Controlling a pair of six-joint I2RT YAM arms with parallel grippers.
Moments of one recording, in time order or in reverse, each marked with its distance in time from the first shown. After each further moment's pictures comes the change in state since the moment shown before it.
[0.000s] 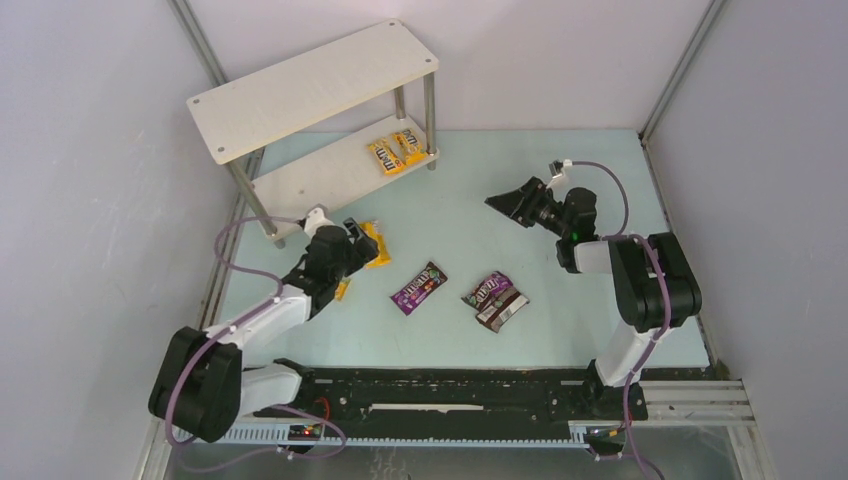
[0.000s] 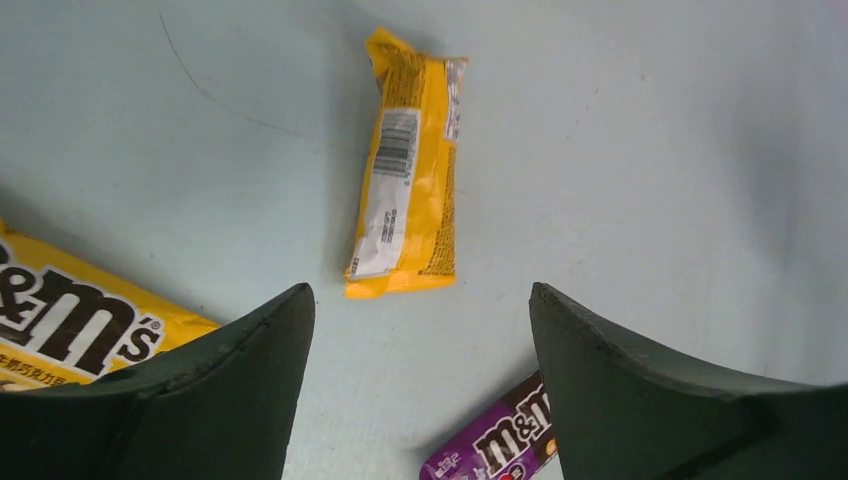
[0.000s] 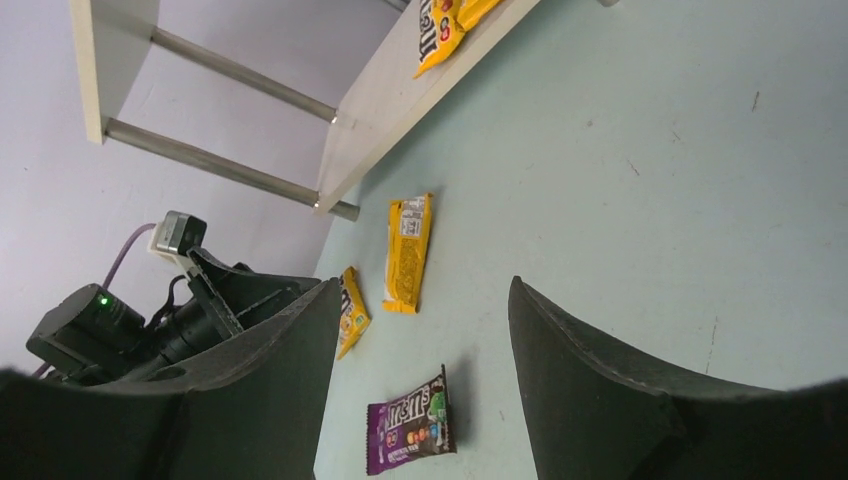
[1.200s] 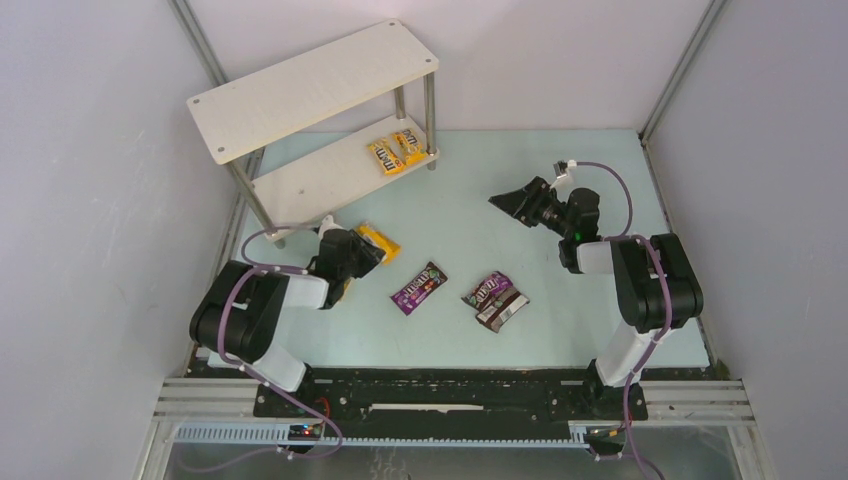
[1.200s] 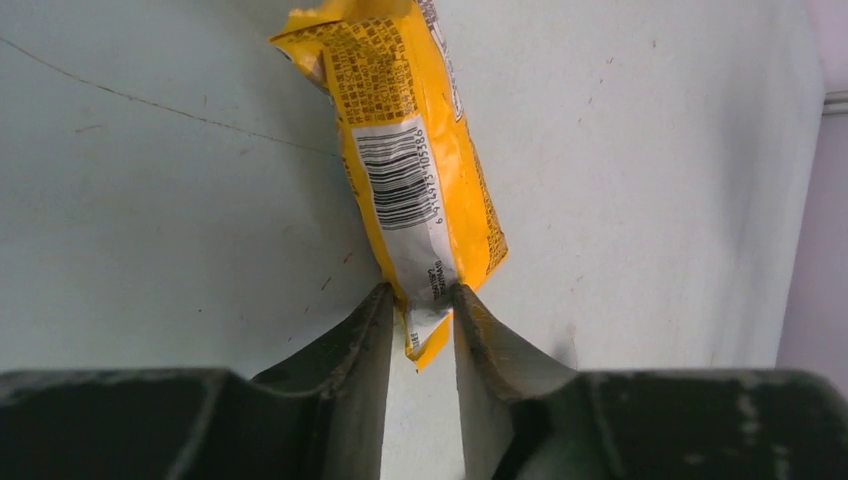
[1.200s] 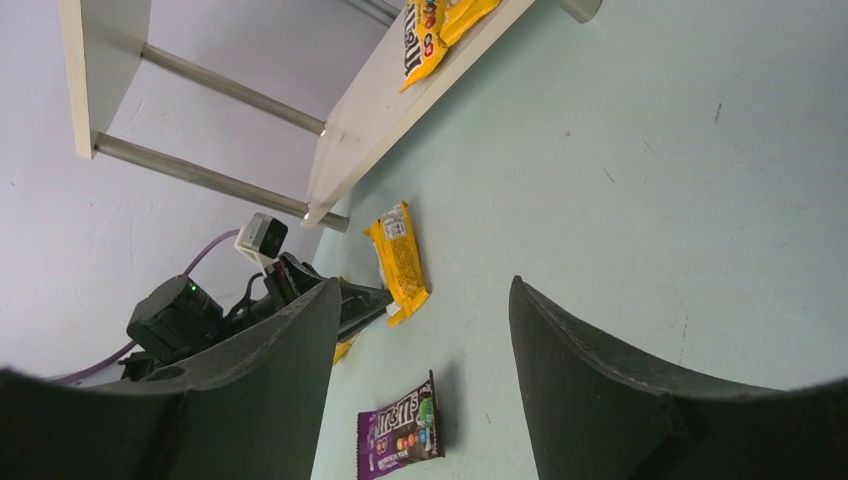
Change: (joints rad) left arm 0.082 0.412 -0.055 0.457 0.256 -0.109; right arm -0.012 -0.008 -0.008 -0.014 0.015 -0.019
